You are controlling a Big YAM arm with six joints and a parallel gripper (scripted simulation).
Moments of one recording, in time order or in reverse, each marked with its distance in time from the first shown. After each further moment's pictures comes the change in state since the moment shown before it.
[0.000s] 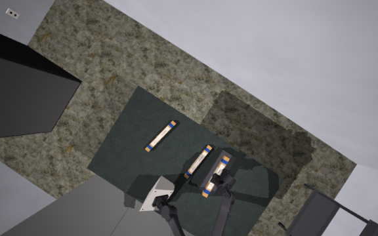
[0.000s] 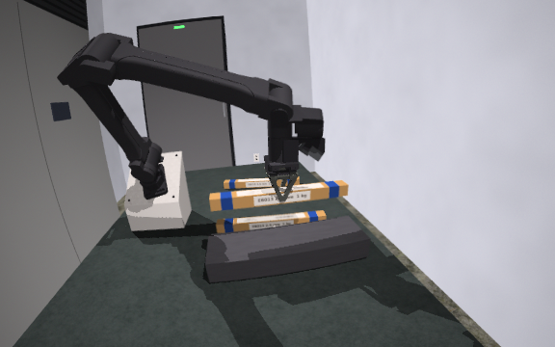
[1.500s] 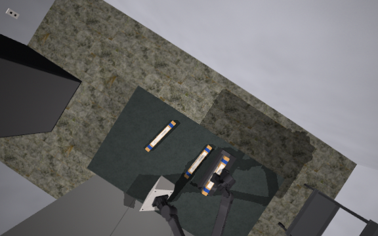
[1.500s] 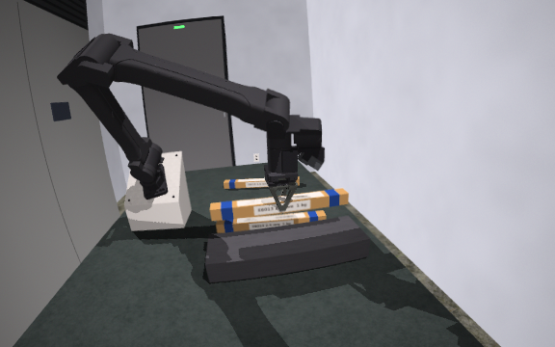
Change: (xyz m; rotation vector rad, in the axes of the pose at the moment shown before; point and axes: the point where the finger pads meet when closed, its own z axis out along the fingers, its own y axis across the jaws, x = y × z) arm 0.001 -0.005 0.023 0.001 -0.016 0.023
